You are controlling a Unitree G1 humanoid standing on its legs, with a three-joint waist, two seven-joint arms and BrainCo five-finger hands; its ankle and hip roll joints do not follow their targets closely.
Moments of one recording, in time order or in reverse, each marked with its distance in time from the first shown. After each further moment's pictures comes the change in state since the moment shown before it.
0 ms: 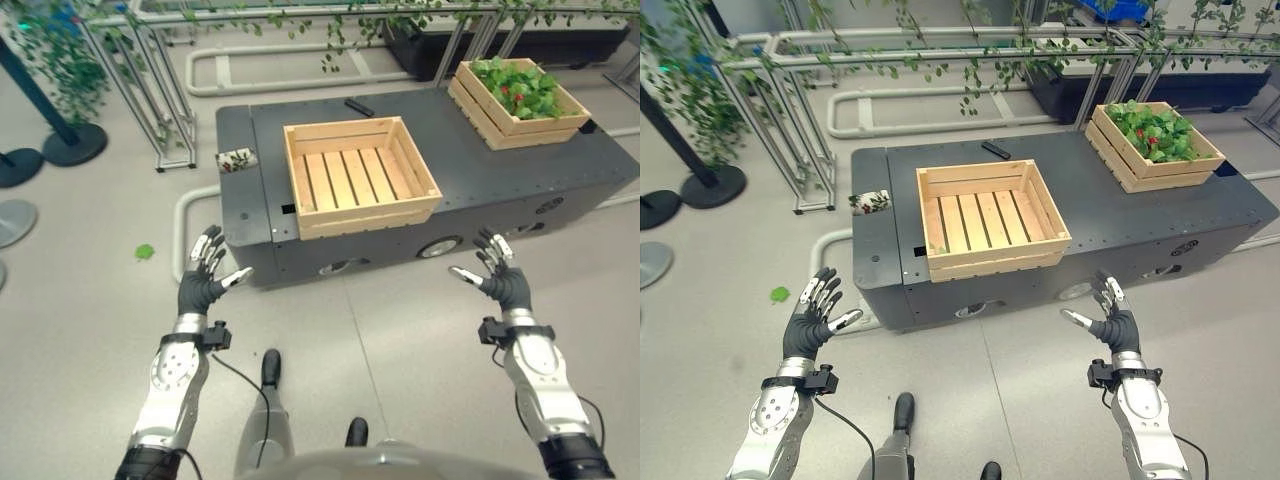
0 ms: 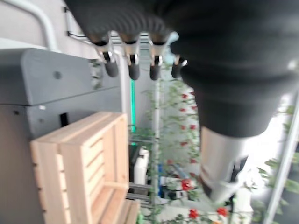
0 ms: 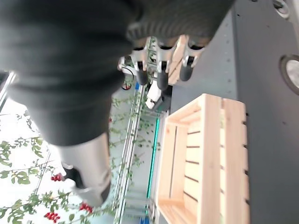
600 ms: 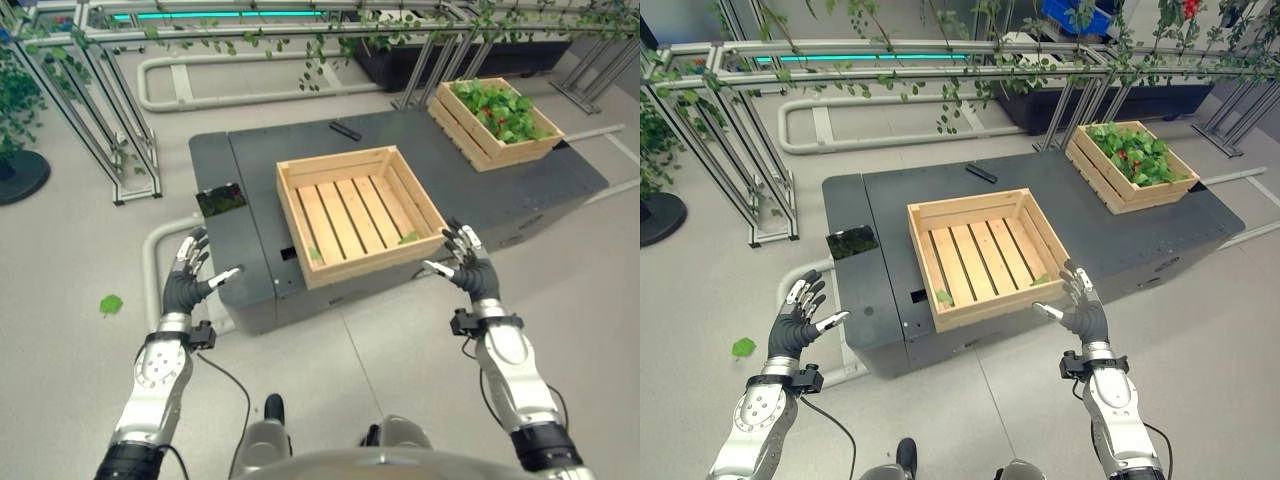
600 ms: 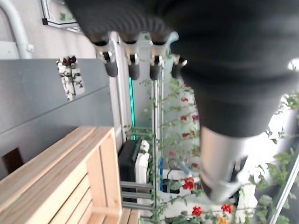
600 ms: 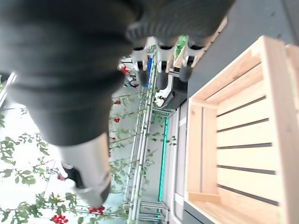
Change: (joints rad) left arm -0.018 0.062 0.010 0.006 0.023 0.012 0.006; right arm -0.015 0.076 0.062 -0.016 -0.022 0.005 0.020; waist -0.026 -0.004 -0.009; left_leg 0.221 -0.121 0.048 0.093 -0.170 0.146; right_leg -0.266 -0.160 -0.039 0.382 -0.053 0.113
